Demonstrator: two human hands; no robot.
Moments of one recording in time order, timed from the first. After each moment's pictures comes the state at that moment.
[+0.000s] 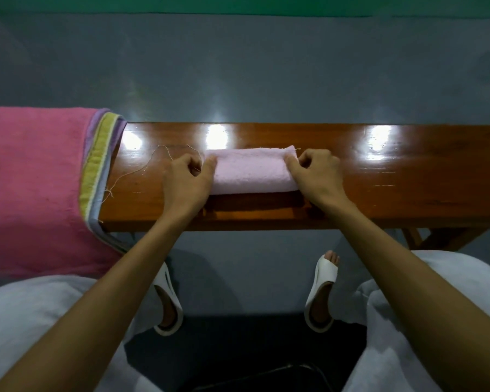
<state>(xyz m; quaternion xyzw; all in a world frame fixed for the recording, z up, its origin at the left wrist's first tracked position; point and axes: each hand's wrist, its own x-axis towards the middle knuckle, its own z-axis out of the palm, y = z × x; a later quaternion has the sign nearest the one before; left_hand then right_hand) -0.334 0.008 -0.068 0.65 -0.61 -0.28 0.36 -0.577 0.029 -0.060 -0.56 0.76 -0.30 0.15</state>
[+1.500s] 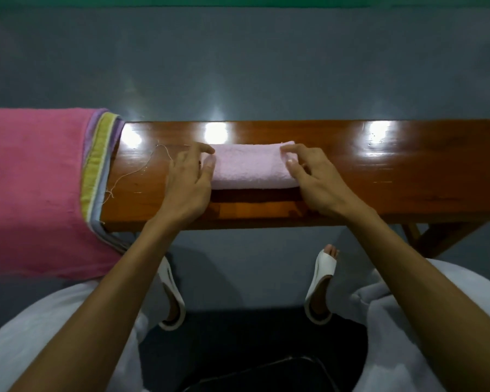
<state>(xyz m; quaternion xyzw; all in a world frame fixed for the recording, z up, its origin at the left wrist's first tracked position) -0.324 0.013 -0.056 0.61 -0.70 -0.27 0.24 -0.585 0.055 -0.042 -0.64 0.67 -0.23 0.28</state>
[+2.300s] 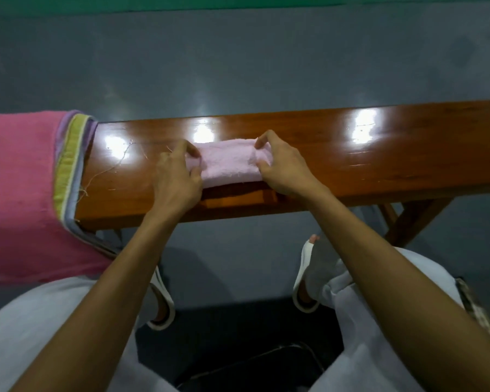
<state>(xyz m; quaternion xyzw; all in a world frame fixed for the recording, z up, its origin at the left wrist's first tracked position) -0.360 0.025 -0.052 0.65 -0.69 -0.21 0.25 -0.572 0.056 -0.032 -0.62 0.71 -0.24 0.23</state>
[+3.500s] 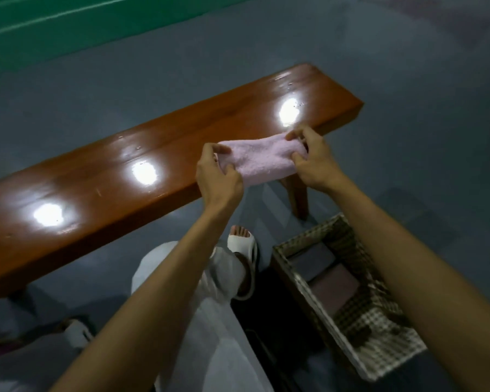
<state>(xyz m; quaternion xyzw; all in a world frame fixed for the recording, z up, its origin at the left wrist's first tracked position) -0.689 0.177 -0.045 0.48 -0.67 -0.43 0.38 -0.866 0.267 -0.042 -0.44 0.79 -0.41 0.13</state>
